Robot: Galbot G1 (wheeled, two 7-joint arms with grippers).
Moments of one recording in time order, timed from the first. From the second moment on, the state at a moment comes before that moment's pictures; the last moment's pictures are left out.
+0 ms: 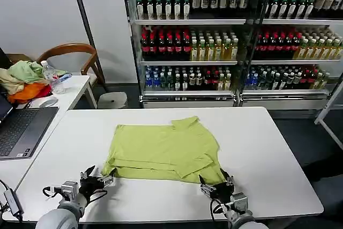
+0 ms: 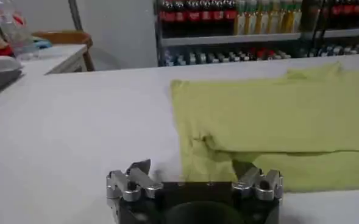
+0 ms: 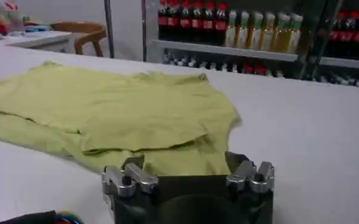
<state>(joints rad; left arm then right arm) 1.42 -0.97 -0.47 -1.90 -0.58 0.41 -0.12 -1.39 1.07 0.16 2.01 0.39 -0.39 0.28</state>
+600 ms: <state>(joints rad) 1.43 -0.98 -0.45 -1.90 -0.56 0.40 -0.09 -1.41 1.06 0.17 2.02 0.39 -0.40 0.26</state>
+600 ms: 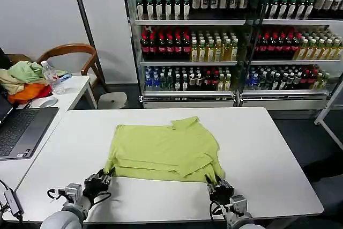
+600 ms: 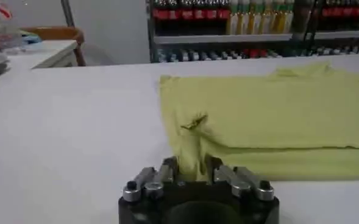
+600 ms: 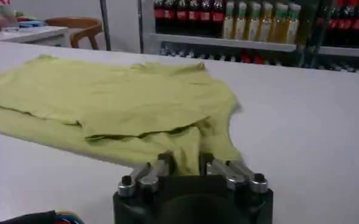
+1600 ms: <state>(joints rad) 1.82 -1.03 -0.61 -2.14 -0.47 0.34 -0.08 -1.68 0.98 0.25 2.22 0.32 -0.37 0.23</state>
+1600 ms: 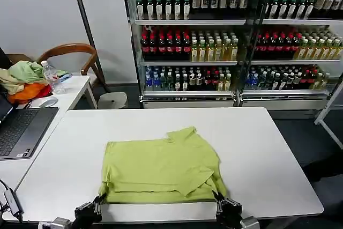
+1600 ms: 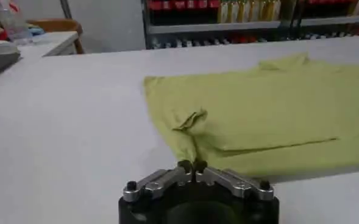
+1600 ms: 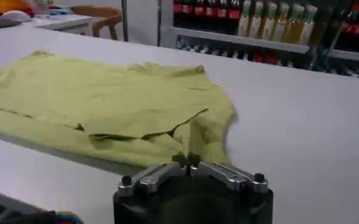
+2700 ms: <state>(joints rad) 1.82 -0.97 -0.80 -2.28 -0.54 0.39 -0.07 -1.53 0.97 0.29 2.26 0.43 -0.43 0.25</state>
